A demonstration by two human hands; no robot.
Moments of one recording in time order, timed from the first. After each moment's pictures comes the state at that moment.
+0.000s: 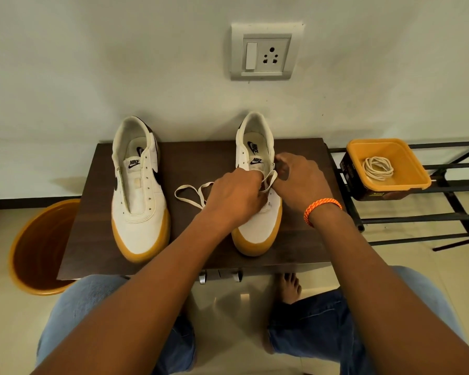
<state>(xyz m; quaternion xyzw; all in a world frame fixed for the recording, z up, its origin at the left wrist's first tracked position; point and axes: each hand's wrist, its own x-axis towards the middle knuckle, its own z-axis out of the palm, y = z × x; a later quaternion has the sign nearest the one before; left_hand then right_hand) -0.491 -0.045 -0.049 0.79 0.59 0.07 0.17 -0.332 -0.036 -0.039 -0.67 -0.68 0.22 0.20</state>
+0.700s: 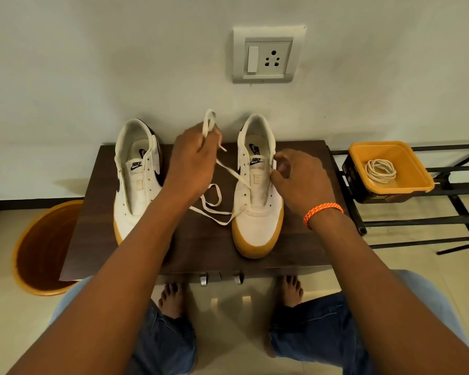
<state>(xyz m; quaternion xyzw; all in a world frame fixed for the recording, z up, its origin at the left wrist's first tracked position) -0.552 -0.029 -0.004 0.59 0.58 0.45 0.34 -0.339 -0.039 -0.030 -0.67 -0.67 0.18 0.24</state>
